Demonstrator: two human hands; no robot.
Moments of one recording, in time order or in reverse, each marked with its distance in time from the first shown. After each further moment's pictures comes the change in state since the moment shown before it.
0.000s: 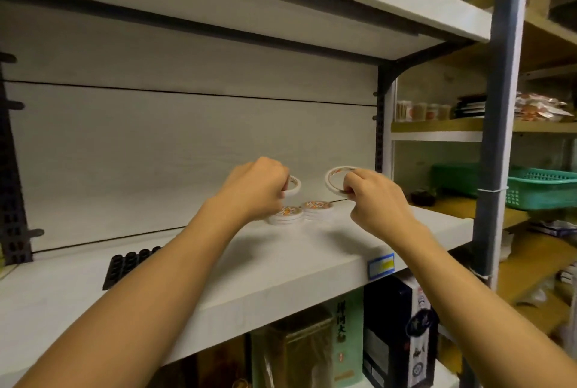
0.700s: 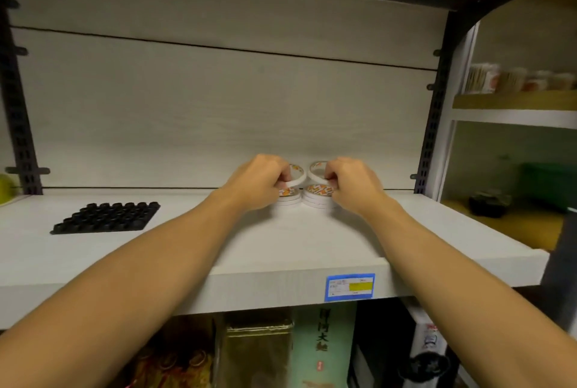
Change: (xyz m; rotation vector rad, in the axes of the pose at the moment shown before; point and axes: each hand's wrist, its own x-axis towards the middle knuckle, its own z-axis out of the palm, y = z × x) left_hand 0.076 0.016 0.128 -0.201 -0.013 -0.257; right_hand 0.073 0.066 0.140 0.498 -0.166 -0.208
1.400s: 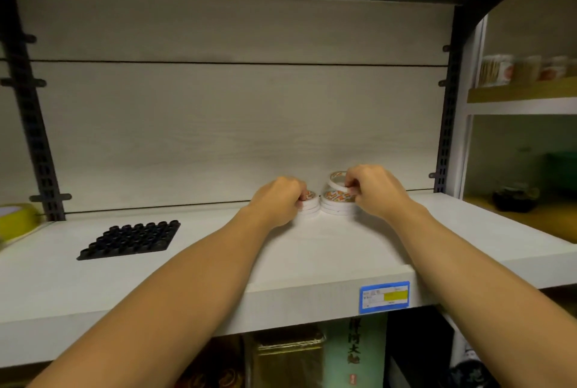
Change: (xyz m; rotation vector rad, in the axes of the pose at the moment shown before) left_hand 0.006 -0.009 0.022 0.057 -0.108 0.002; right_hand 0.003 0.009 0.009 -0.010 -0.007 0.066
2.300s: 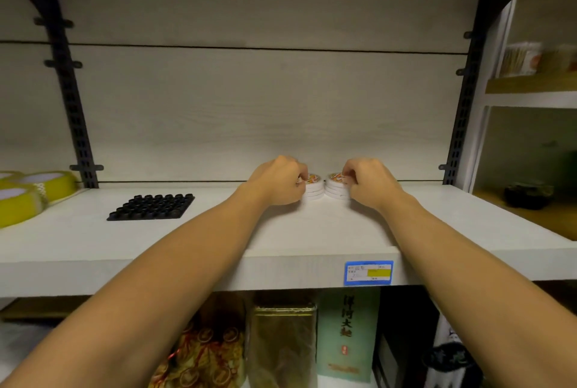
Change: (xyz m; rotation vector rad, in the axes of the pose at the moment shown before) left_hand -0.021 0.015 -0.023 0.091 -0.009 -0.091; right_hand -0.006 -0.007 0.006 0.086 -0.104 -0.001
